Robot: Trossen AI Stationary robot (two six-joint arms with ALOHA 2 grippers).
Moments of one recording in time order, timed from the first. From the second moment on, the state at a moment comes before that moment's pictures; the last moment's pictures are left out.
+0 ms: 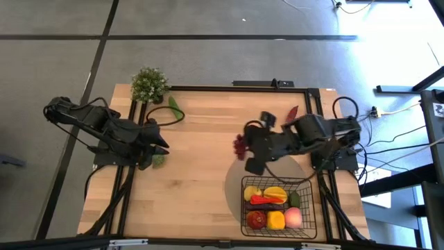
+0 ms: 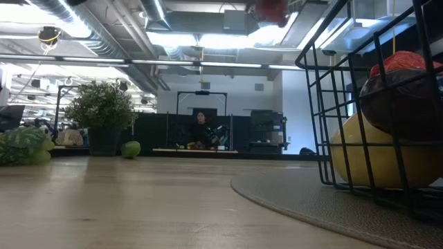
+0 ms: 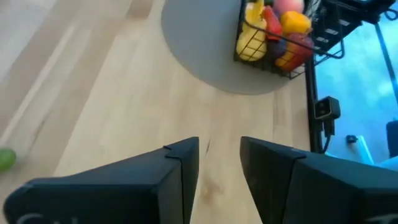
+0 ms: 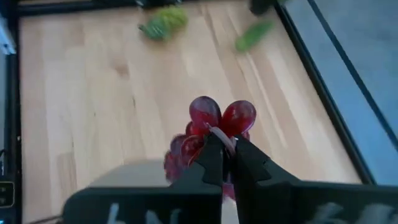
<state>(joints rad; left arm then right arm) -0.36 0.84 1.11 -0.91 -0.23 -0.55 0.36 1.85 2.36 -1.51 0.49 0.46</state>
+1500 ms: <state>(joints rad) -0.36 0.83 1.11 -0.95 -0.23 -0.60 0.73 1.82 1.92 -1.57 0.14 1.73</state>
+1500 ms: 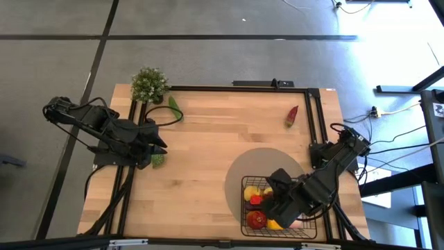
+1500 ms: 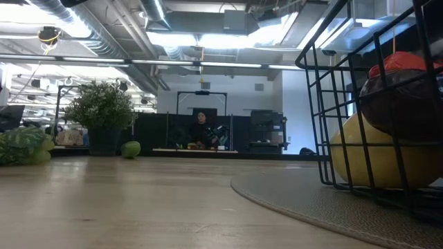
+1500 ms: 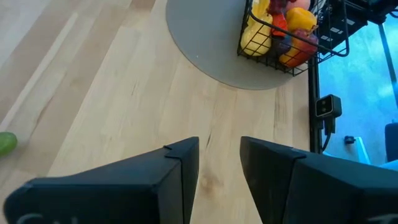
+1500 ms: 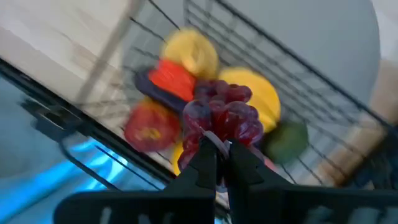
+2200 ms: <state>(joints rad) -0.36 0.83 1.11 -0.95 -0.23 -0.60 0.75 1.75 1.85 -1.57 -0.08 1.75</state>
